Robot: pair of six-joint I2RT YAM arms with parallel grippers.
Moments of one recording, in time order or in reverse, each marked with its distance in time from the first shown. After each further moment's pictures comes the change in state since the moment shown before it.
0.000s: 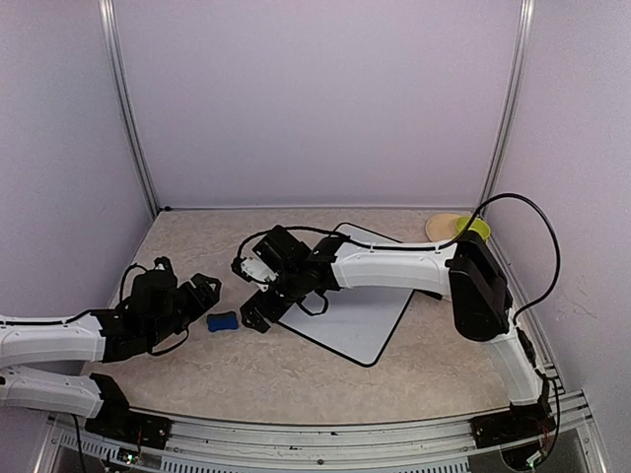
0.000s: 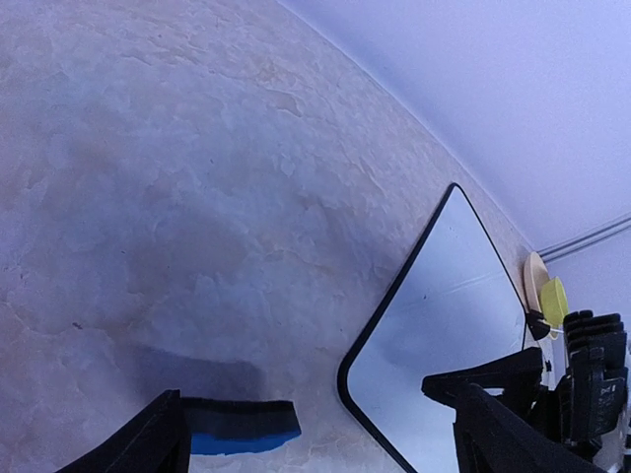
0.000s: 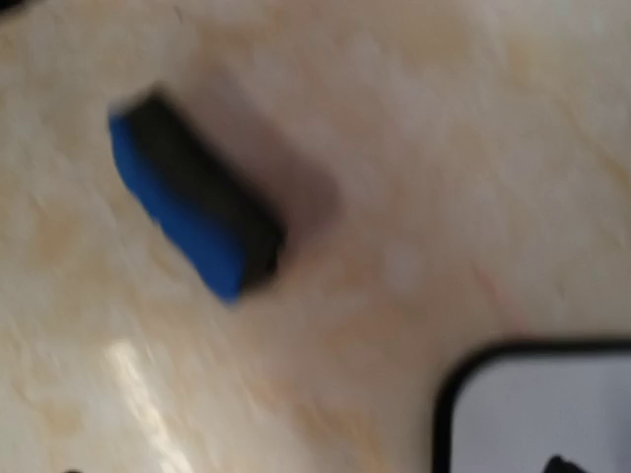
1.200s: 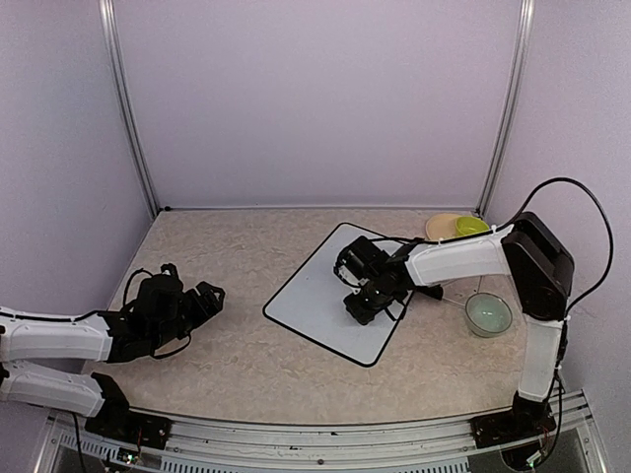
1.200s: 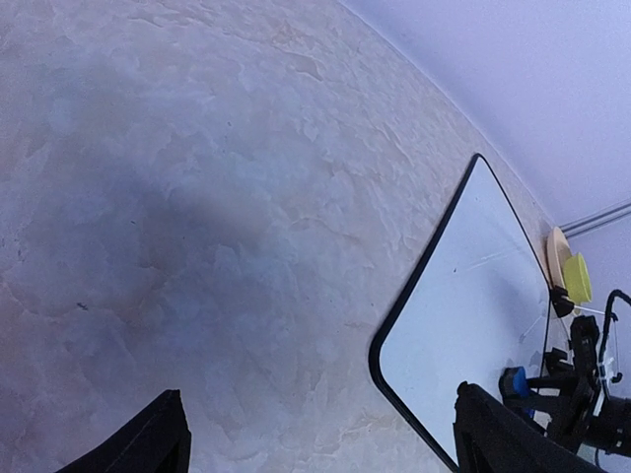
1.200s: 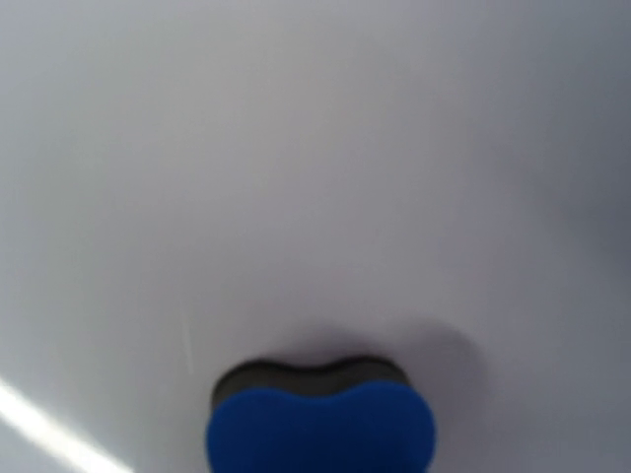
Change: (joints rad) left arm 0.010 0.065 -0.022 0.028 0.047 0.014; right arm -0.222 -0.387 -0.733 0.068 0.271 0.086
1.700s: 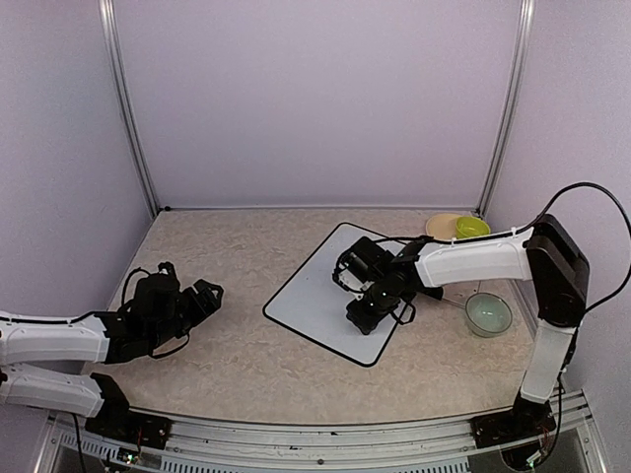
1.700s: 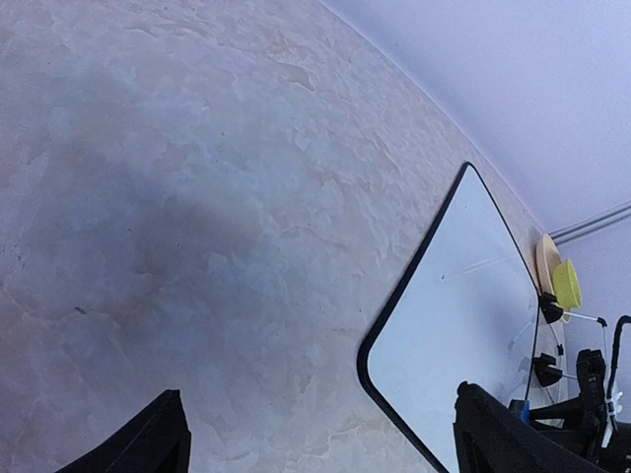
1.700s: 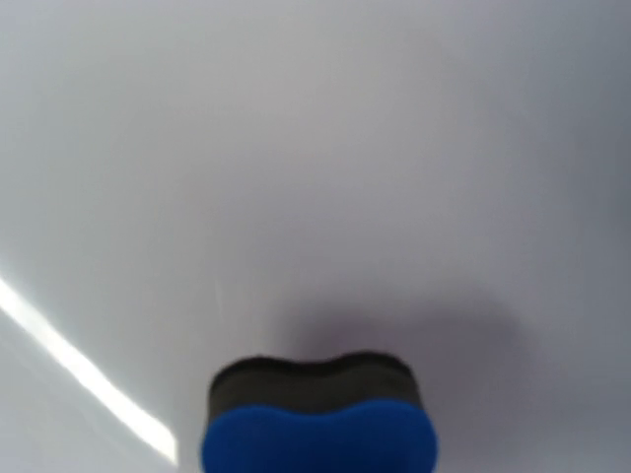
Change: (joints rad) left arm 0.002 -0.037 -0.004 -0.003 -0.003 -0.006; right arm 0.053 -0.073 0.024 -0.098 -0.061 -0.017
